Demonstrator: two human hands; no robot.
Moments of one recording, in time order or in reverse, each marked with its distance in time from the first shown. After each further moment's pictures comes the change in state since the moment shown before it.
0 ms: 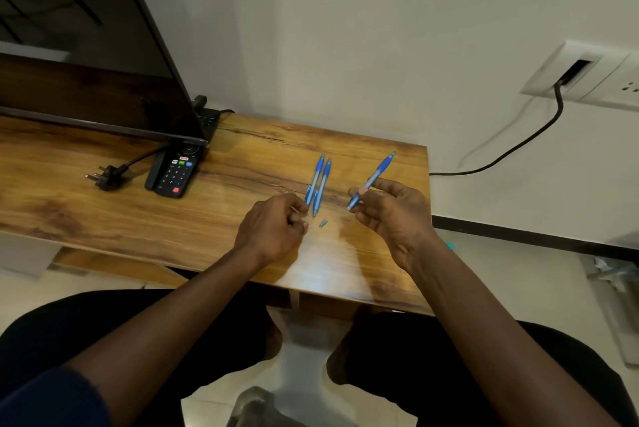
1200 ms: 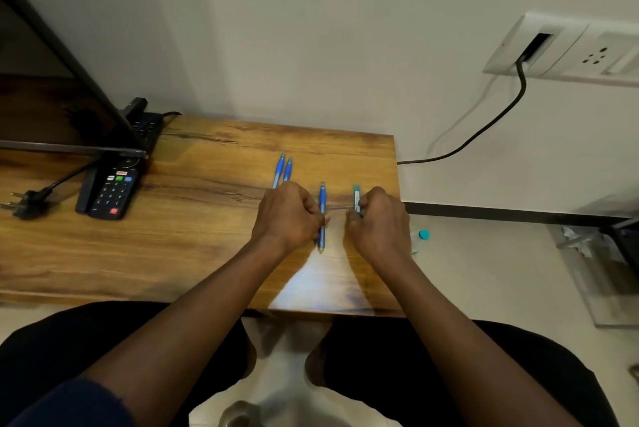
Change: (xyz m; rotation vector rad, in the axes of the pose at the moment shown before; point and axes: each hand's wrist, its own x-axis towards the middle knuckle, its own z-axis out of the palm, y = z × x) left_hand 0.037 0.066 0.050 -0.103 -0.074 -0.022; right_hand 0.065 0.049 -0.042 -1.202 0.371 -0.311
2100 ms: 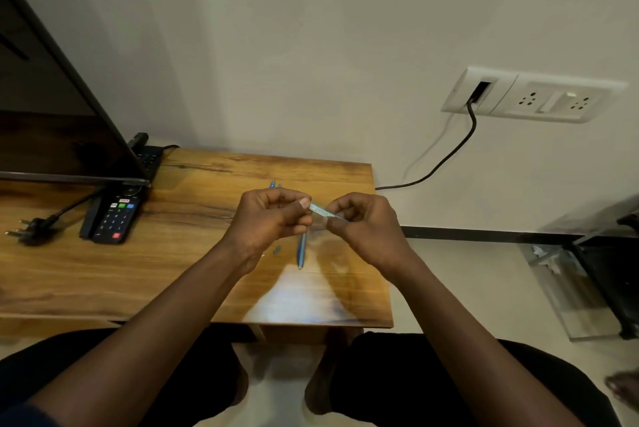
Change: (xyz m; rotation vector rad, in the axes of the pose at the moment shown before) left_hand -0.025 0.017 -0.051 -0.835 -0.165 0.009; right_hand -0.030 -0.022 -0.083 0.616 -0.222 -0.101
